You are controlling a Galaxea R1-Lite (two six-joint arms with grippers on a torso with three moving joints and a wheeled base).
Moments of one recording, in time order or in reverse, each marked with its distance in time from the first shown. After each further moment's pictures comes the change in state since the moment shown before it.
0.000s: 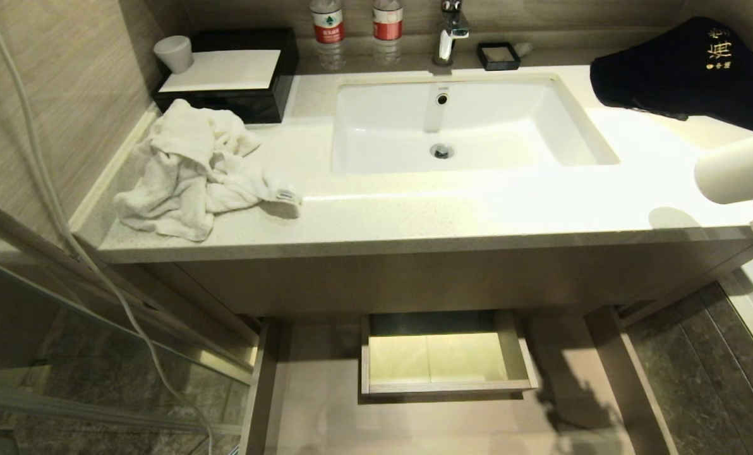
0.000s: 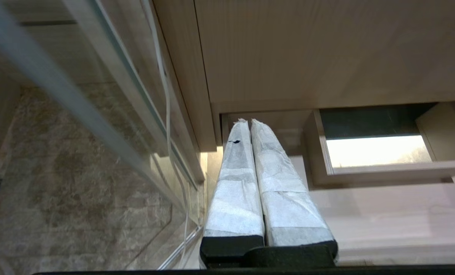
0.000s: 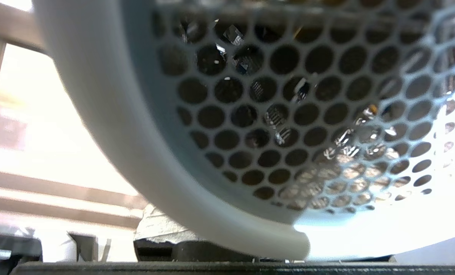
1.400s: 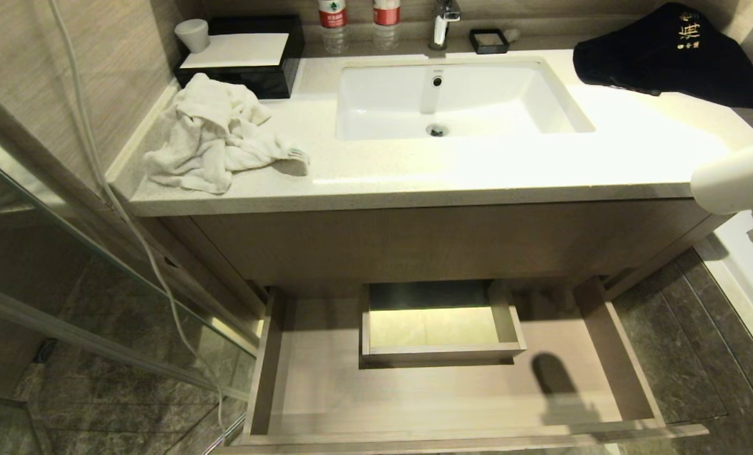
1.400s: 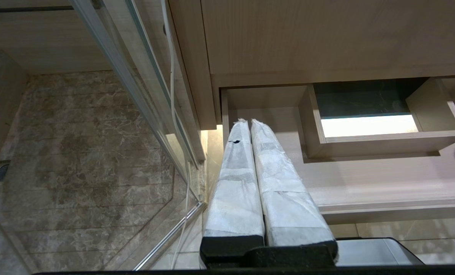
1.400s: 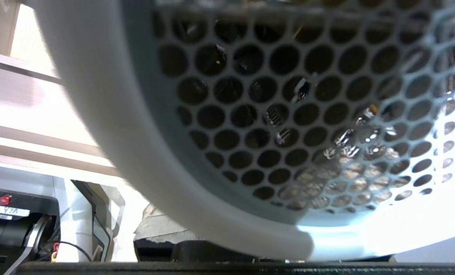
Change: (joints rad) left arm 0.000 0.000 0.000 0.000 0.000 0.001; right arm 0.000 0.002 0.014 0.021 0.000 0.003
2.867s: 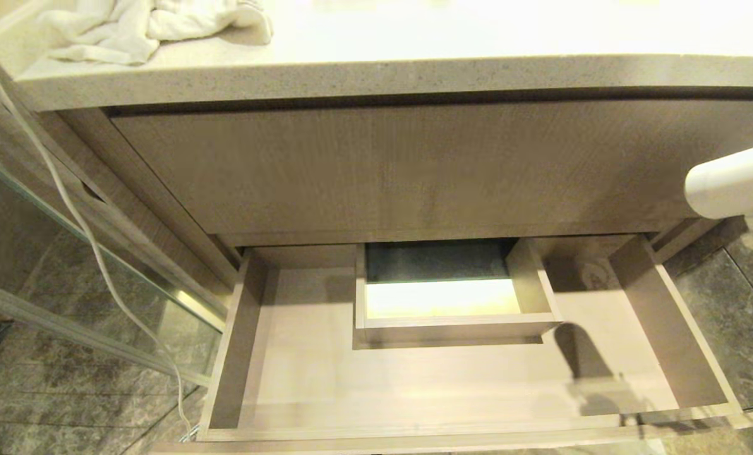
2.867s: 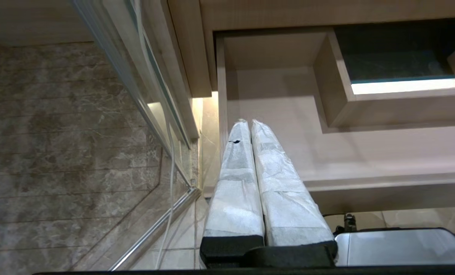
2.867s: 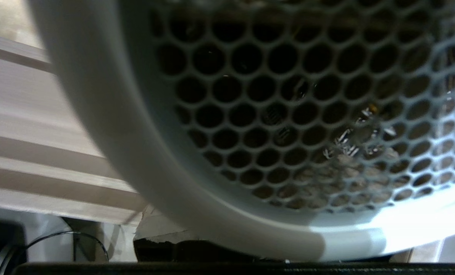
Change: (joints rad) left arm 0.000 0.000 0.000 0.000 0.000 0.000; right arm 0.000 0.012 0.002 0.010 0.001 0.003
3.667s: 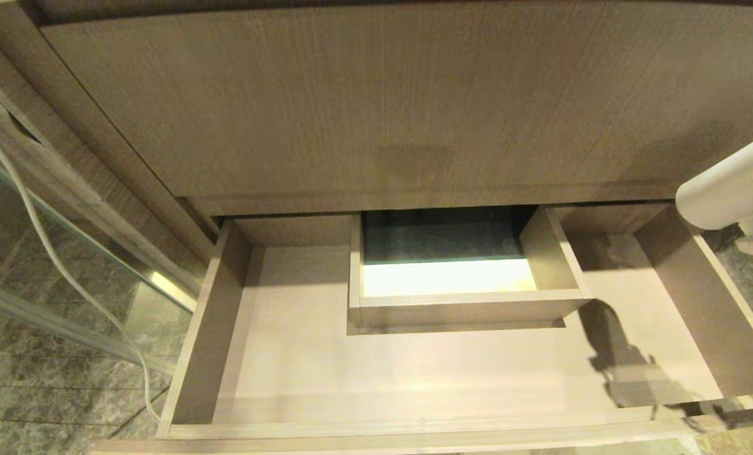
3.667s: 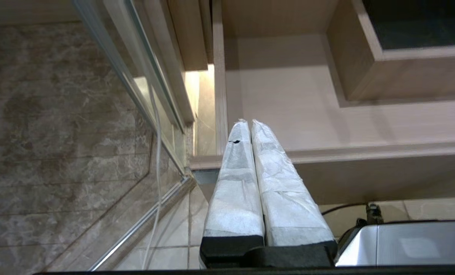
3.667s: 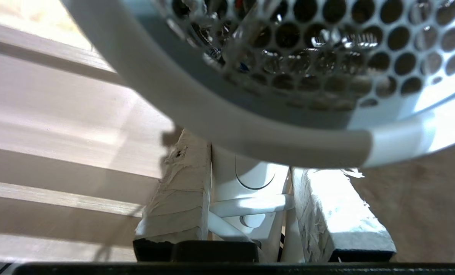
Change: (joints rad) left arm 0.000 0.000 0.000 0.000 0.000 0.000; right arm -0.001 0.033 -0.013 0.011 -0.001 0.001
